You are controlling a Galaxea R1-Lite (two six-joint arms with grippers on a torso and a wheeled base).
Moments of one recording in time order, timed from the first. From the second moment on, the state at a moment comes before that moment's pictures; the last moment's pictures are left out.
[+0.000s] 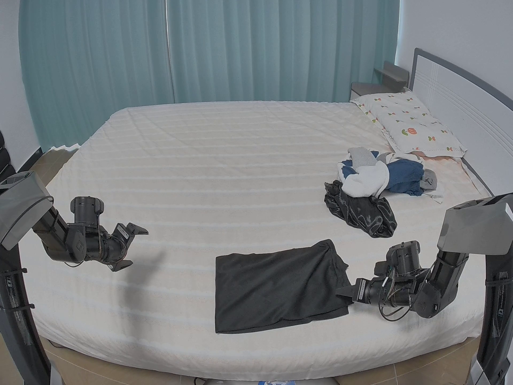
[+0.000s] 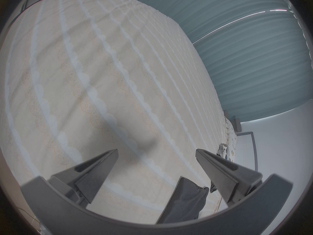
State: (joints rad) left arm 0.11 2.23 -0.95 -0.52 -0.34 -0.91; right arm 0.28 2.32 -0.55 -1.04 0.29 0.54
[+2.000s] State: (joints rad) left arm 0.11 2.23 -0.95 -0.52 -0.34 -0.91; right arm 0.21 2.39 -0.98 -0.86 0.28 0.62
